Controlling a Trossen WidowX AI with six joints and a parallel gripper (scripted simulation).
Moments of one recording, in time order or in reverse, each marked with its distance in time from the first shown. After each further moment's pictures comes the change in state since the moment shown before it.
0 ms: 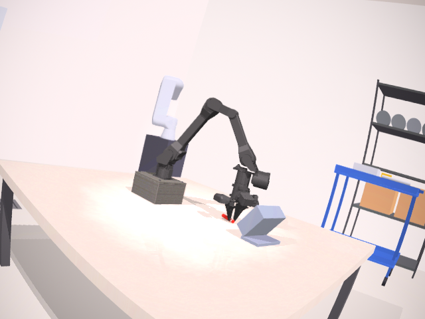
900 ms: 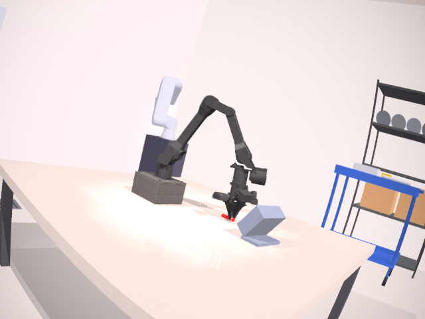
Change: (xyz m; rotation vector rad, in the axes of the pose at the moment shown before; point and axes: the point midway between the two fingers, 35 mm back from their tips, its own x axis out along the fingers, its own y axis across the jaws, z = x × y) arm -0.005 0.000 -0.006 -0.005 -0.107 -0.003
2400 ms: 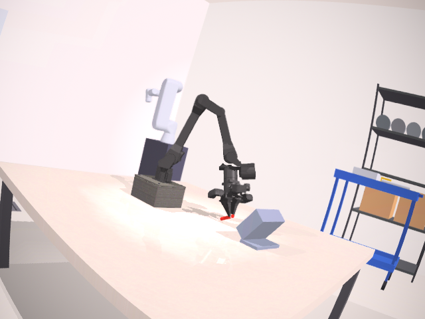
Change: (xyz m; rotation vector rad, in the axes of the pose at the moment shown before) arm -0.022 0.000 -0.020 -0.001 -0.386 -0.007
